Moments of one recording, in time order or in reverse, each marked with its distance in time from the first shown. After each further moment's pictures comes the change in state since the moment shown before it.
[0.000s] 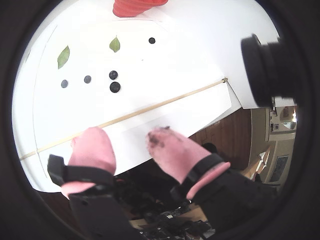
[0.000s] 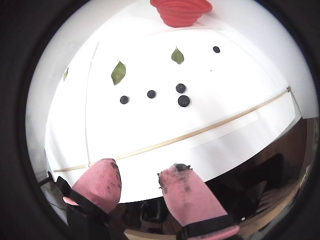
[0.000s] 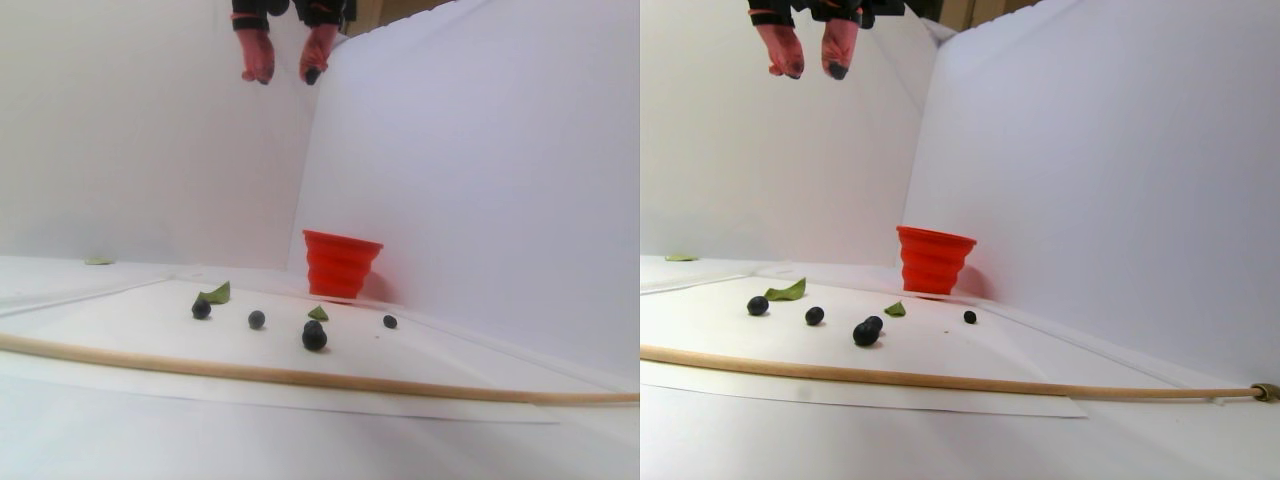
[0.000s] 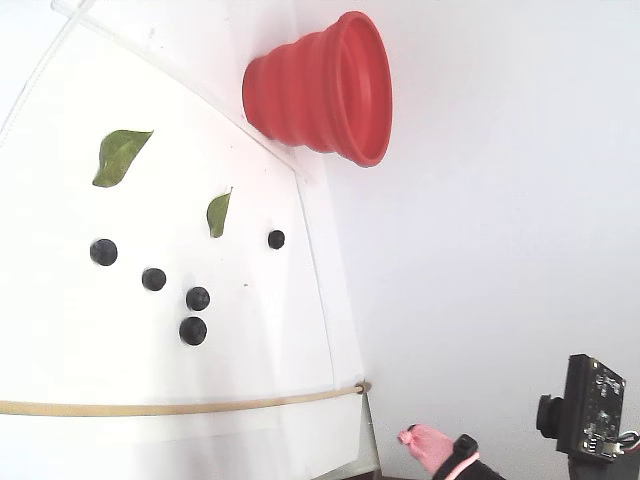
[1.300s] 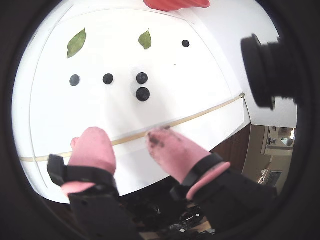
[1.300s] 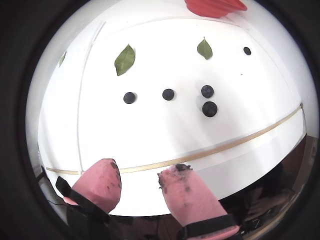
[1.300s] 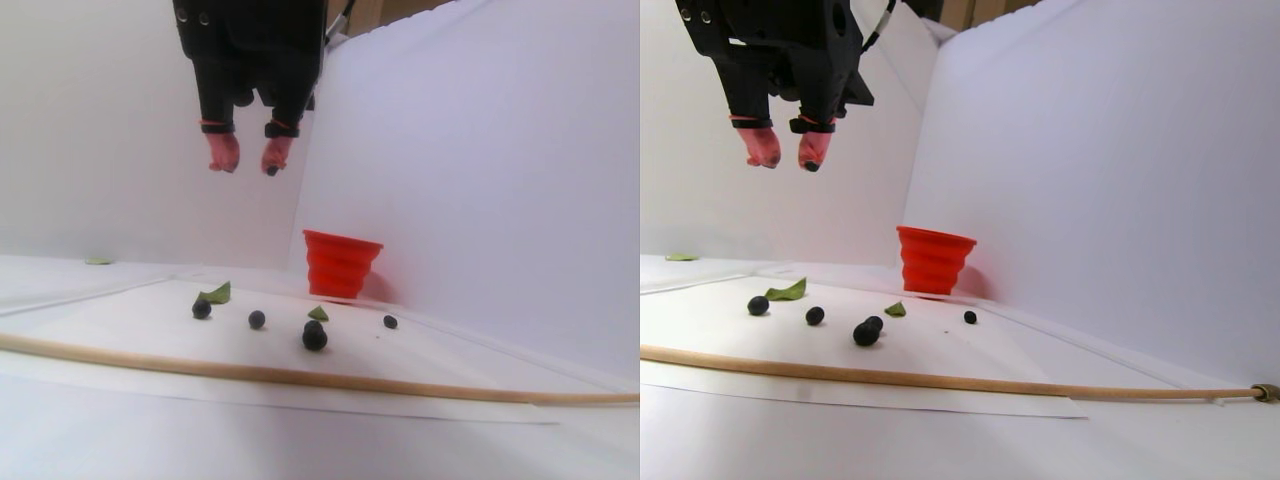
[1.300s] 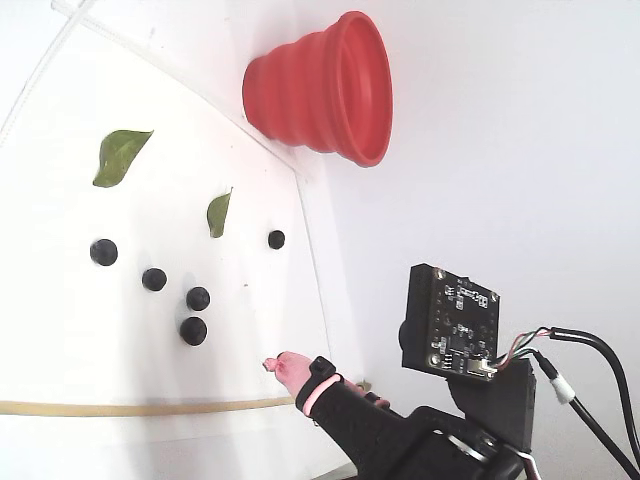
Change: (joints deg) arm -6.7 -25.6 1.7 -23.3 0.0
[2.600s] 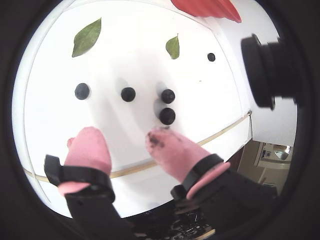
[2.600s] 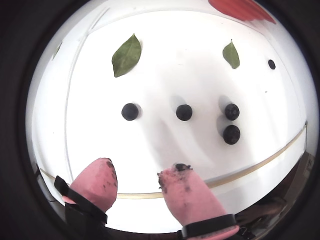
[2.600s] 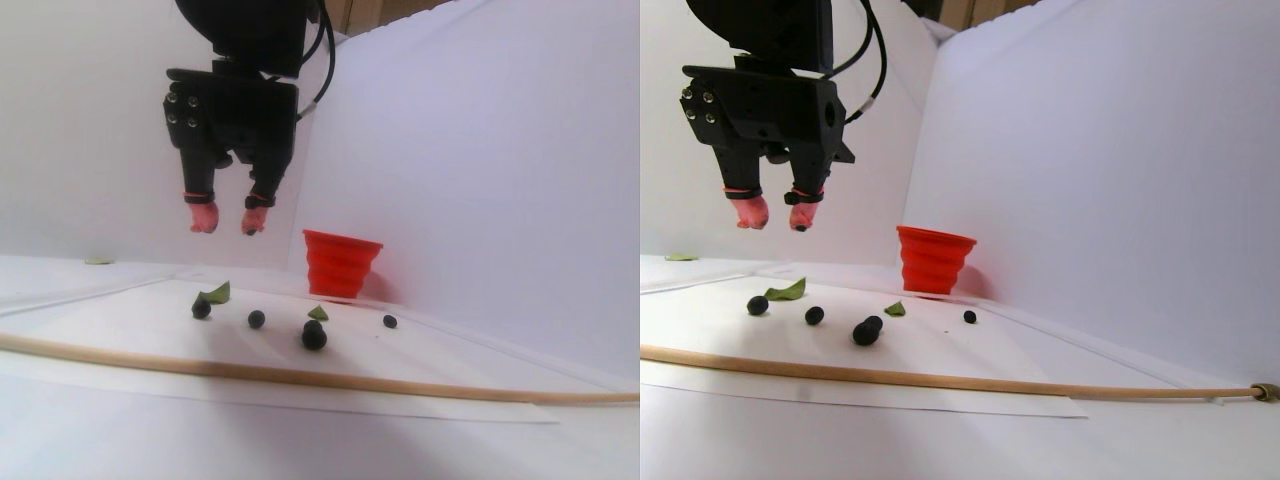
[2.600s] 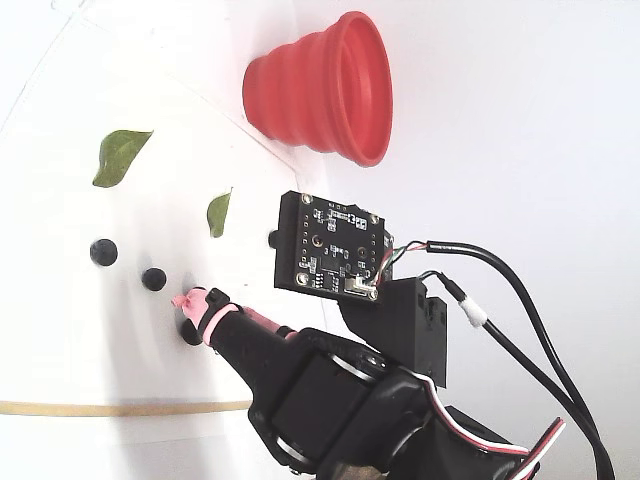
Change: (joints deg) arm -4.4 -25.5 -9.4 -15.1 -1.8
